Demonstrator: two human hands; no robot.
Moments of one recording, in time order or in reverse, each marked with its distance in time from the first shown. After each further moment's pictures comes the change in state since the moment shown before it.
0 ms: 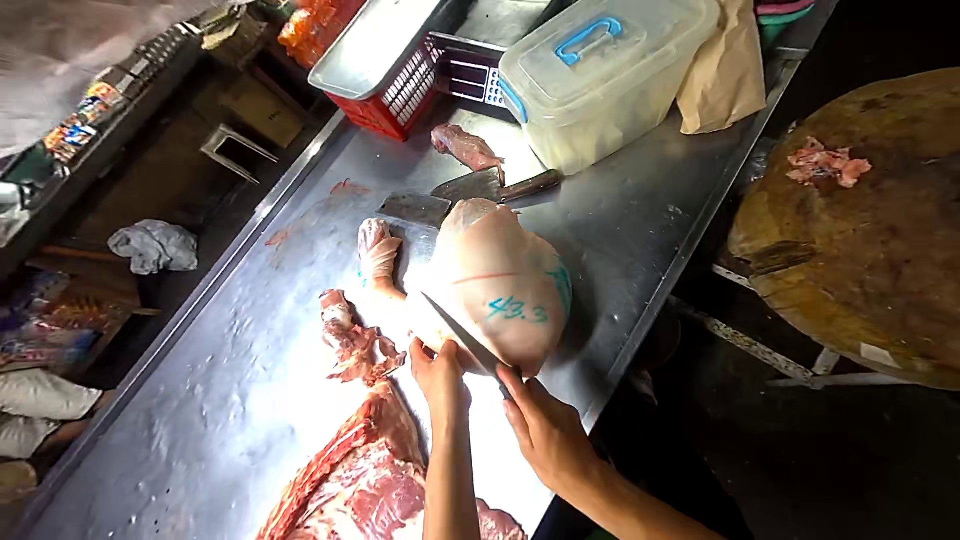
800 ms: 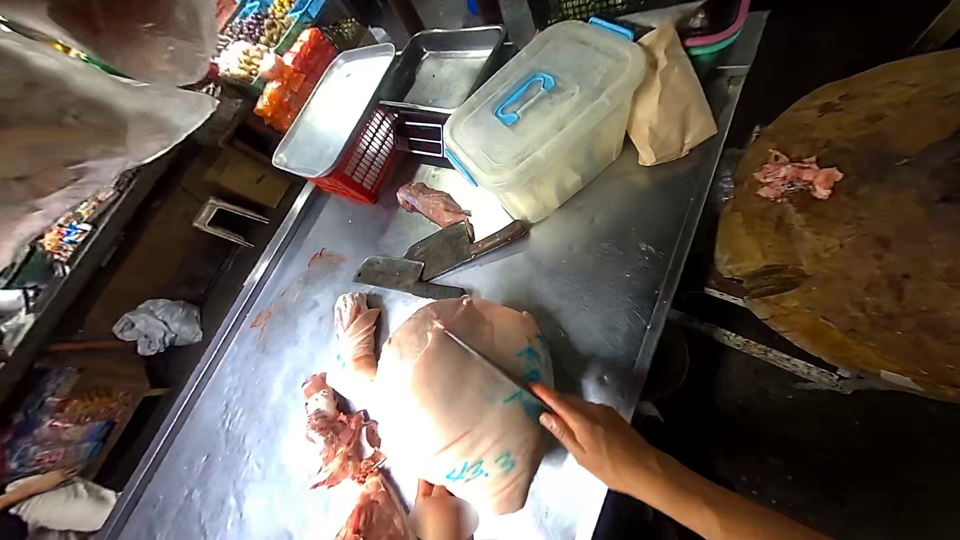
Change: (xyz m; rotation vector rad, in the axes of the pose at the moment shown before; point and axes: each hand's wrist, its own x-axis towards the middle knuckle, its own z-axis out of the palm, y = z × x) left_hand -0.009 -0.070 -0.017 -0.047 0.006 -0.043; right_hand 0.083 0.102 -0.070 0.122 -0.327 0.114
